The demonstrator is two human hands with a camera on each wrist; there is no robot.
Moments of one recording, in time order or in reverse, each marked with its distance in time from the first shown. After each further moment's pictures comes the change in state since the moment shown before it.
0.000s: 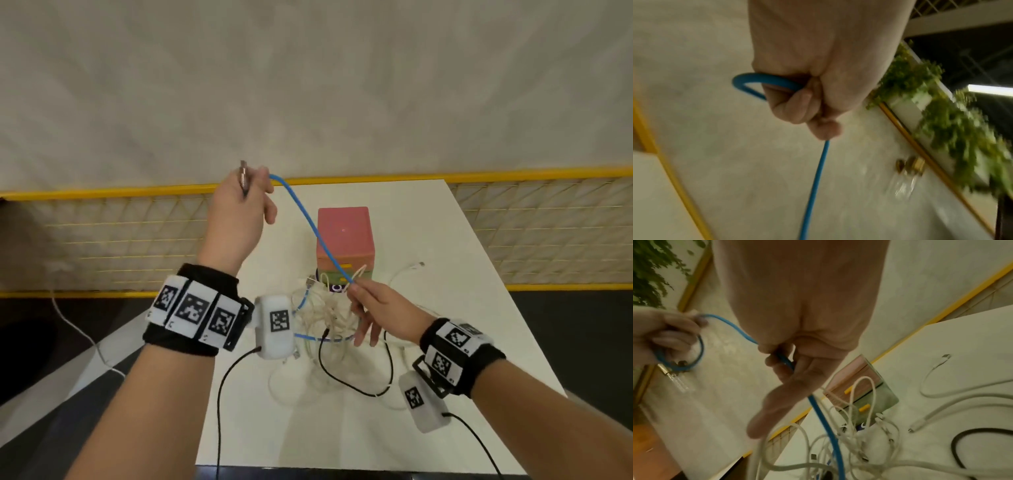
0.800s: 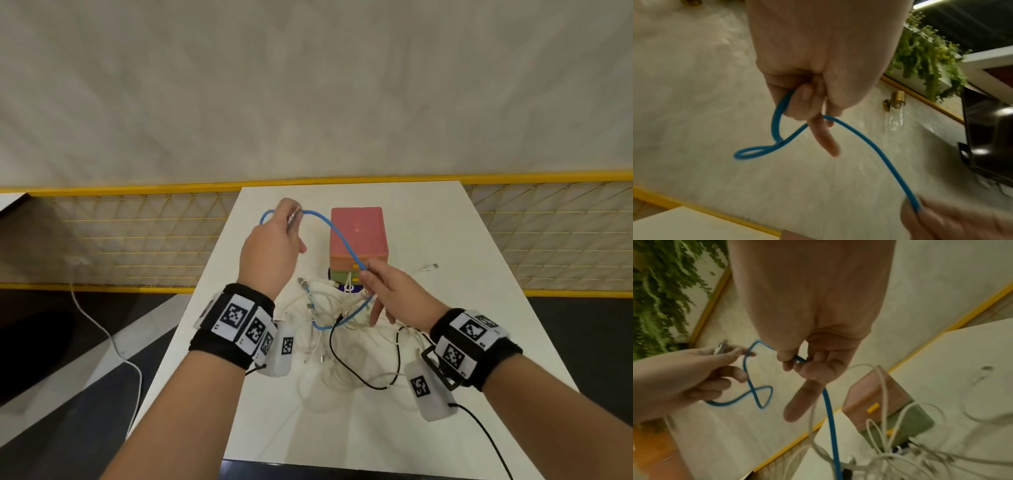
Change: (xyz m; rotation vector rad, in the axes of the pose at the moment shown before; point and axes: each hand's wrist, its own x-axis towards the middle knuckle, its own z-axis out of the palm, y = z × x) left_hand -0.025 -0.041 0.012 0.453 -0.137 0.121; right_hand 0.005 -0.020 -0.004 -0.259 0.132 -0.091
